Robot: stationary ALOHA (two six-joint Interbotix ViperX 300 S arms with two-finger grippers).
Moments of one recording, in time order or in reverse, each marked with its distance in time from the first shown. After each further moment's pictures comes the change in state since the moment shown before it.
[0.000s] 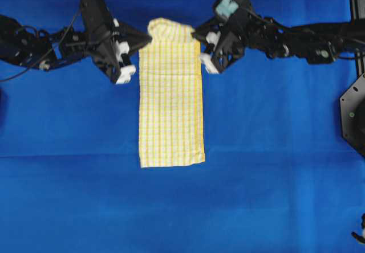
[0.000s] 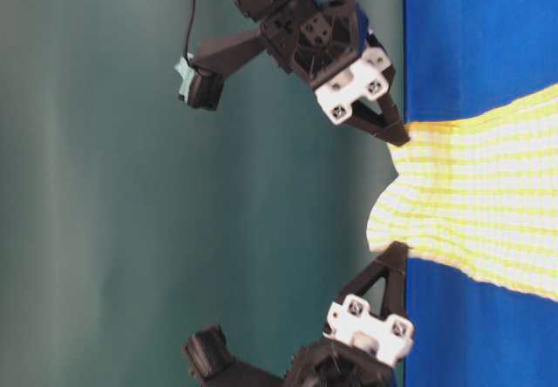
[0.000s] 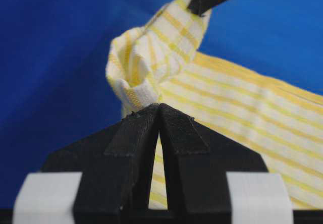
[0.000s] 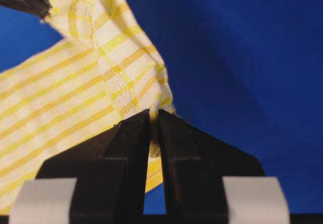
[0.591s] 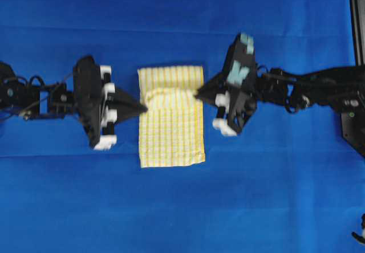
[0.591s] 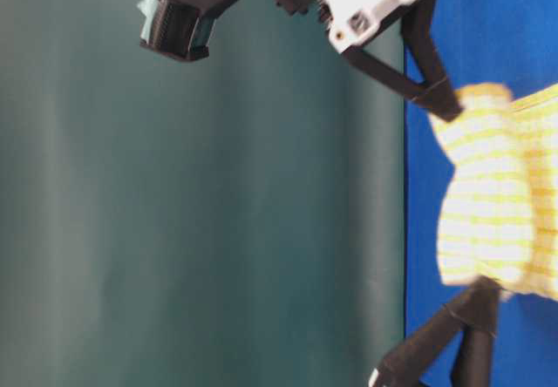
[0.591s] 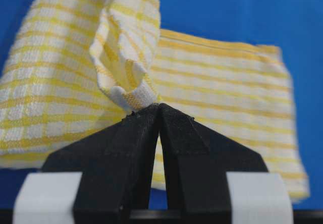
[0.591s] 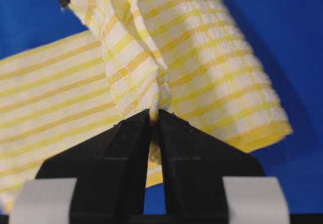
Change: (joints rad) left arm -0.351 -0.032 0.094 -0.003 -0.058 -0.087; right arm 0.307 -0.103 0.100 0.083 -0.002 0.006
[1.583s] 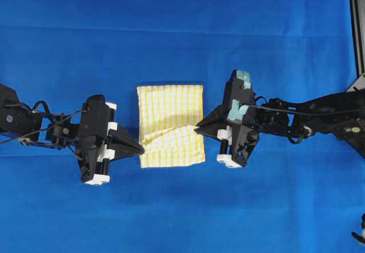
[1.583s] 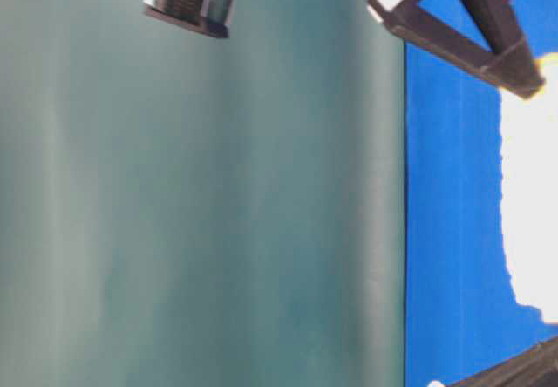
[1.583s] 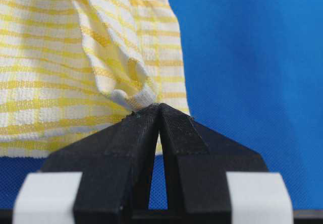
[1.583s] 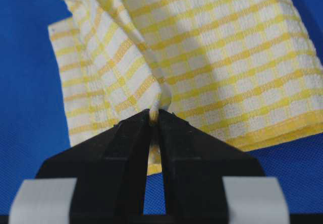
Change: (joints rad) left arm -0.161 0.021 -0.052 0.000 0.140 -0.049; right arm 0.163 0.051 0.000 0.089 -0.034 -0.005
